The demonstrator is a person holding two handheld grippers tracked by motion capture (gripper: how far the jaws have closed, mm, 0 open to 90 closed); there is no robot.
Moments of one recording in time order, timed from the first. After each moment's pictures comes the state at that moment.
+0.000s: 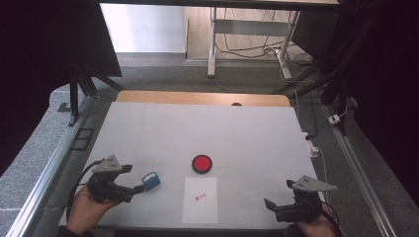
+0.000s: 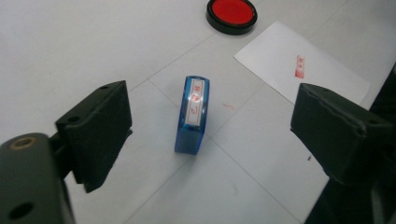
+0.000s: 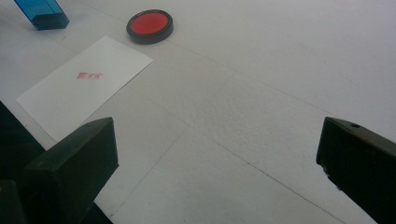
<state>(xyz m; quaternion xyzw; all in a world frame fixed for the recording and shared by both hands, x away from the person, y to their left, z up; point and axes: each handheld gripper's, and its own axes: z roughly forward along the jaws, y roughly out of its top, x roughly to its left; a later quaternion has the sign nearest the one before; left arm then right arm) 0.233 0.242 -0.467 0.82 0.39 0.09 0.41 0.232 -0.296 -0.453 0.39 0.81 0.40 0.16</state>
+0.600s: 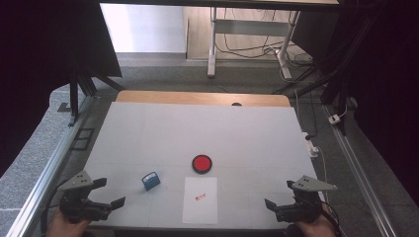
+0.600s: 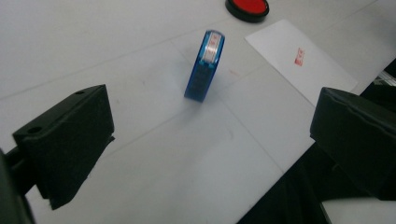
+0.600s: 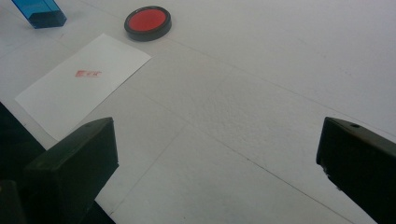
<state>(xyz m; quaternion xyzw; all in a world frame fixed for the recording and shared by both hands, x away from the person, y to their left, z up) 0.184 0.283 -0.478 0.78 0.46 0.09 0.42 0.232 -0.296 -0.453 0.40 0.81 0.40 0.16</state>
